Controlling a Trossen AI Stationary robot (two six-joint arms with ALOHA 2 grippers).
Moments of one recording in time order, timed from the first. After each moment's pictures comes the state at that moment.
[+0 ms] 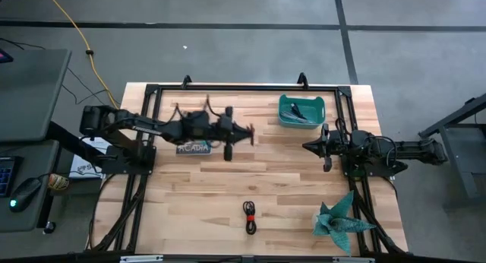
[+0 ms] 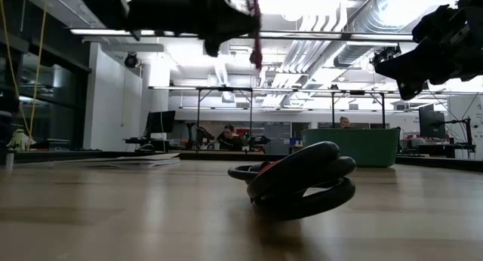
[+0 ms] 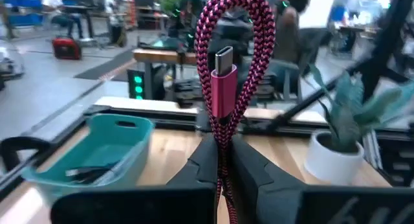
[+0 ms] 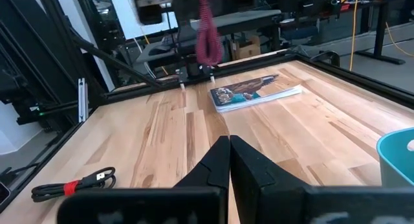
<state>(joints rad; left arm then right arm) 0.22 1.50 0.75 0.68 0.08 -0.05 -0.02 0.10 0.01 0.02 0.05 0.20</state>
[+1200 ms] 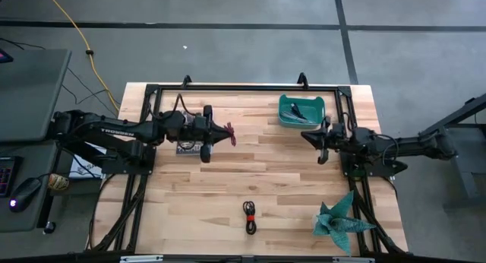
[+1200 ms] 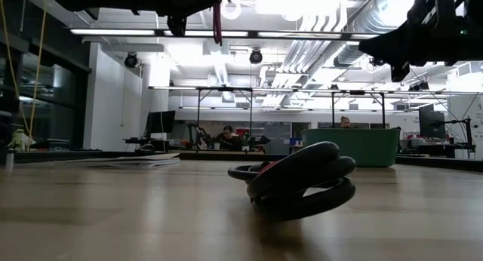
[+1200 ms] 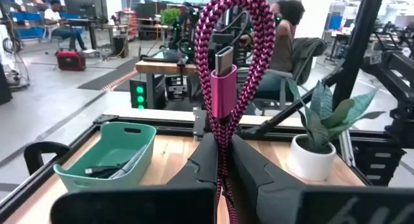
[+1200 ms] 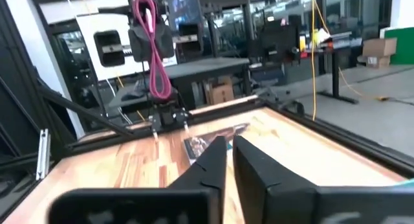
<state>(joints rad) 0.18 1.15 0.61 0.51 0.04 -0.04 -0.02 0.35 0.05 0.40 0.20 0.15</state>
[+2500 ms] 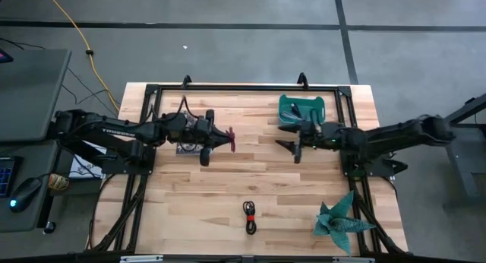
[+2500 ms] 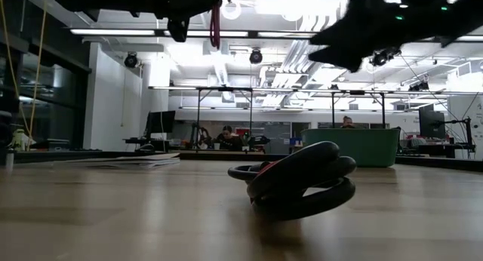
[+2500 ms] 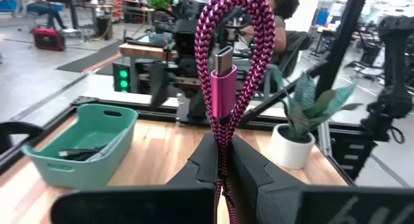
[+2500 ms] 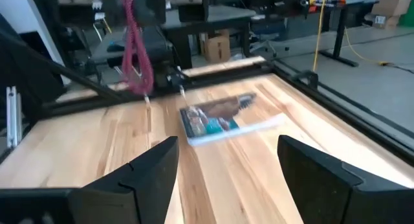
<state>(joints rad) 0.16 1.16 0.61 0.48 0.08 -0.10 -0.02 1.00 0.38 0.48 0.18 0.13</state>
